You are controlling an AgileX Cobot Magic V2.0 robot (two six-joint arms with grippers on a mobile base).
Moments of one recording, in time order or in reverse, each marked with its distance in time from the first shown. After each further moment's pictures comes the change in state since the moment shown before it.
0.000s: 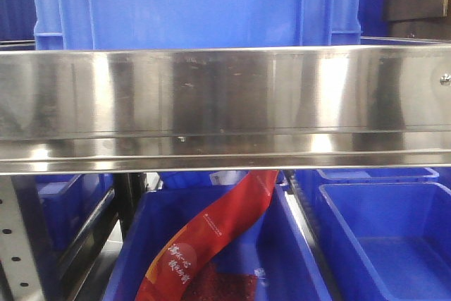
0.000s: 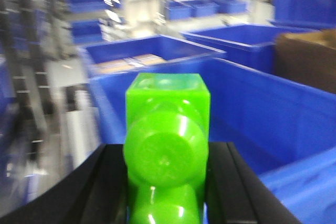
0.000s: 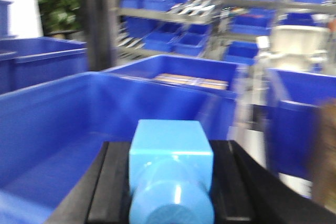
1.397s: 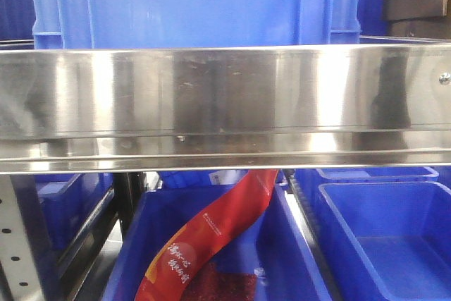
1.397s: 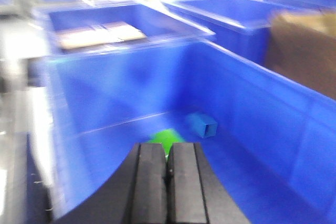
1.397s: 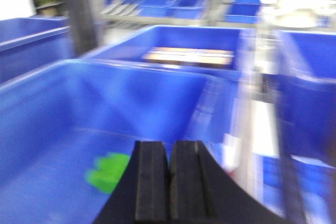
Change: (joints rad) left arm 0.026 0.239 -0.183 -0.086 0.051 0.007; right arm -0.082 0.267 -0.229 0.078 0.098 0.000
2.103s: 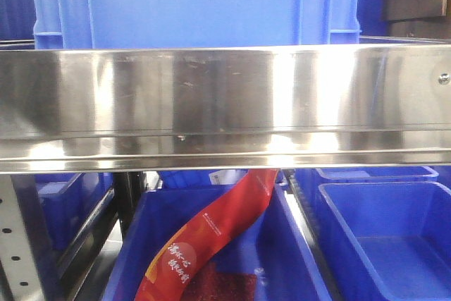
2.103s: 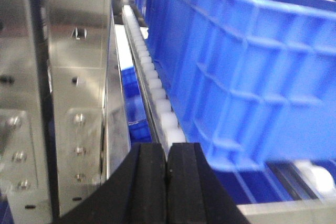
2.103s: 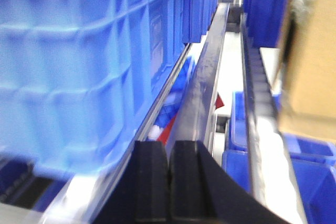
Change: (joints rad) left arm 0.194 -0.717 0.838 -0.128 -0.133 0.000; right arm -0.025 -0.611 0.808 0.004 -0.168 0.000
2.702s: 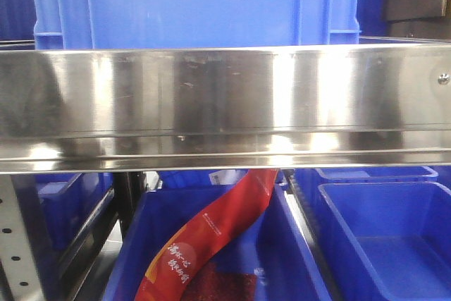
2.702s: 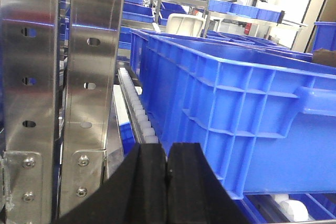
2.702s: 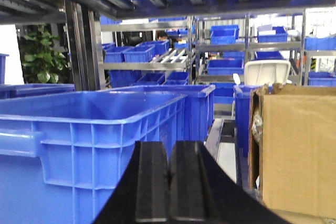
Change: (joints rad) left arm 0.002 -0.207 0.041 0.000 -0.033 0.000; right arm 0.000 -0.357 0.021 0.000 -0.035 0.000
